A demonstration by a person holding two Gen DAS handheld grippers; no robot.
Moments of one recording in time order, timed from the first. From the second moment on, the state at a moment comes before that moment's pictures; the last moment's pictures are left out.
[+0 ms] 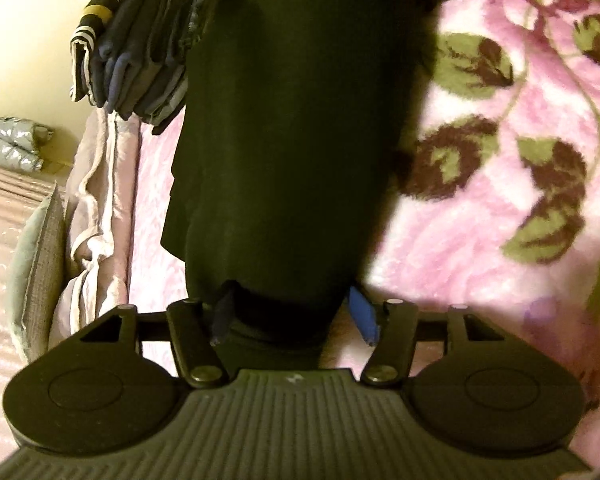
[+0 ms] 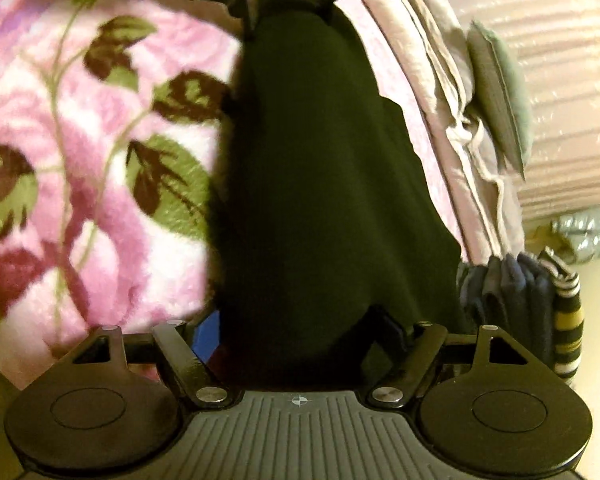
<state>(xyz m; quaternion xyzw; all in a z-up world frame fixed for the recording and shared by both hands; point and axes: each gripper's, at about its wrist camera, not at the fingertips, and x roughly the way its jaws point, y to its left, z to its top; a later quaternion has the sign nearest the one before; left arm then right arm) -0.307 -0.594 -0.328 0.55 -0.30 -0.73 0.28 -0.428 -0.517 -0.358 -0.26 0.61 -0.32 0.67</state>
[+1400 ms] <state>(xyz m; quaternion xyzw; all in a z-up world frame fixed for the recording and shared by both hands) -0.525 -0.341 -0.326 0.53 -0.17 -0.66 0.50 -0.684 -0.480 -0.368 -0.37 0.43 -0.30 0.77</state>
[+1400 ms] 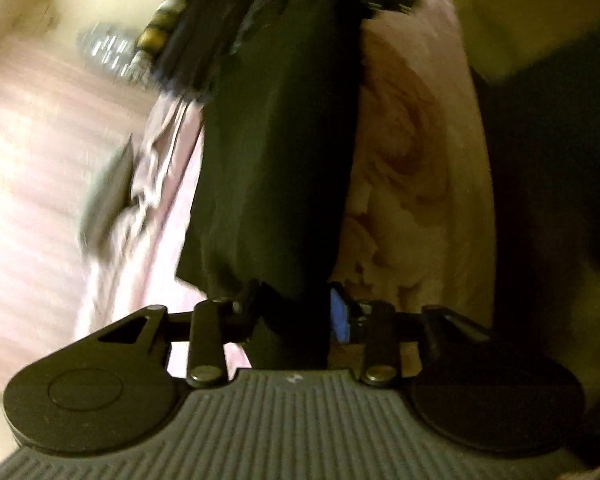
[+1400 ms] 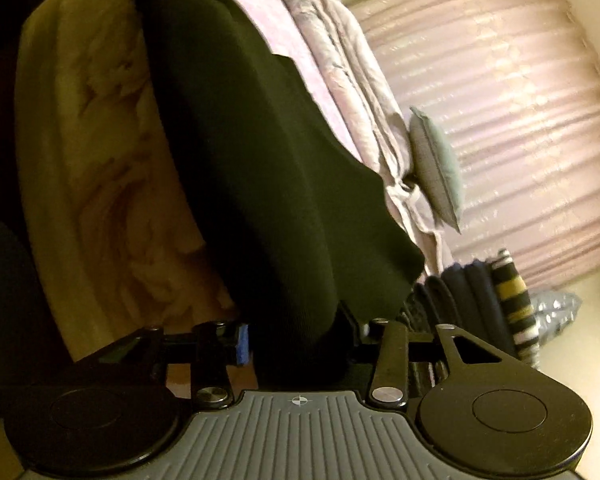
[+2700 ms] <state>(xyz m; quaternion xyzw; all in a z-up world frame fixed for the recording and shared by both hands) -0.449 -0.382 -0.256 0.34 0.12 -0.68 0.63 -0.689 -0.522 -0.307 0.15 0.28 -0.41 0.86</state>
